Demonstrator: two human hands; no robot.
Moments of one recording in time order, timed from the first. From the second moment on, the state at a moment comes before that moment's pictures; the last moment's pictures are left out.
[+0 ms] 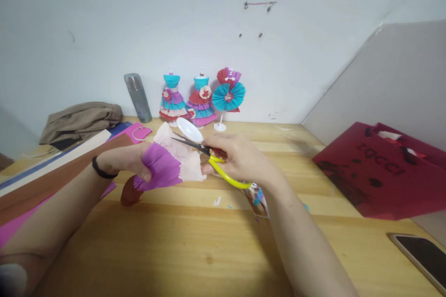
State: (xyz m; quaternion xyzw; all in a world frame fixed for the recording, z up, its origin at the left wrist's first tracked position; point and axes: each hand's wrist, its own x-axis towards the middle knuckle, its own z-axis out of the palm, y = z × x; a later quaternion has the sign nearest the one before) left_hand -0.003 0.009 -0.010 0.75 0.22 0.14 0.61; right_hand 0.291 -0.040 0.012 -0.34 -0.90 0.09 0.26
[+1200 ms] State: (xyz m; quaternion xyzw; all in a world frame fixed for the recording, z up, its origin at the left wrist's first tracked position) left_hand -0.004 0.006 -0.004 0.74 0.22 0.14 0.62; right_hand 0.294 -0.040 0.011 -0.36 -0.89 0.10 0.27
